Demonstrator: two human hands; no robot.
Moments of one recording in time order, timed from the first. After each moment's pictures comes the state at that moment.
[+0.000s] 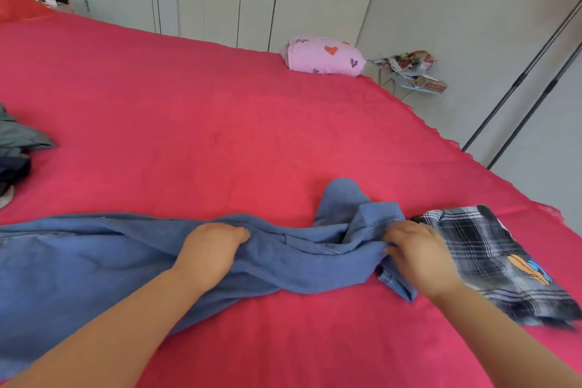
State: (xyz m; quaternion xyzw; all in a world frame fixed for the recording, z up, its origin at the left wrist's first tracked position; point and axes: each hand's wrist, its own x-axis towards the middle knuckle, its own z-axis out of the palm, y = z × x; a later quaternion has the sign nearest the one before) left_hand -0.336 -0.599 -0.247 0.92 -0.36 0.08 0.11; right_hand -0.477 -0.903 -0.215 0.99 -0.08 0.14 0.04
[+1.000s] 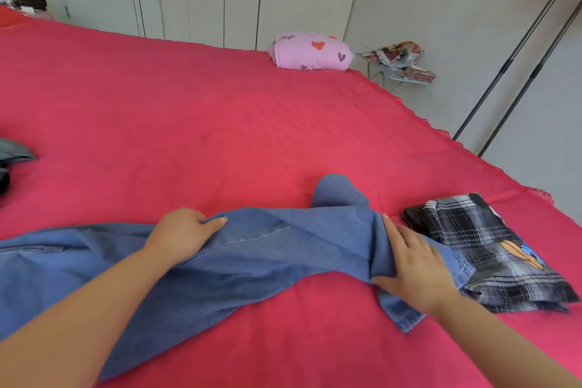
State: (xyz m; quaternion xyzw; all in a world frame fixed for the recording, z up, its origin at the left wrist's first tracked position) left_hand -0.307 -0.587 -0.222 0.96 -0.17 -0.07 0.22; right_hand -0.498 -0.896 -0.233 0.98 -0.20 -0.01 0.02
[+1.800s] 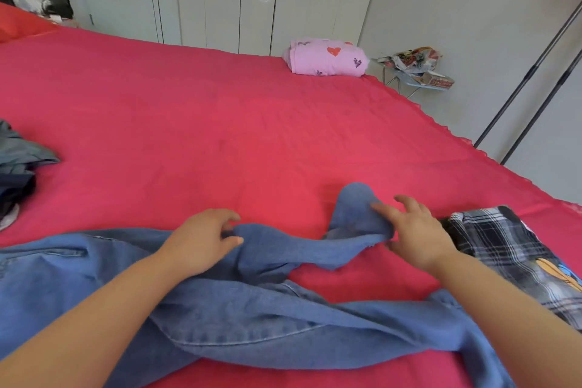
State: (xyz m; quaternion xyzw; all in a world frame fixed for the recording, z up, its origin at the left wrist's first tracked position) left_hand -0.303 -0.577 -0.226 0.92 -0.29 -0.02 0.26; right_hand -0.425 -0.897 -0.200 0.98 -0.18 0.00 0.01
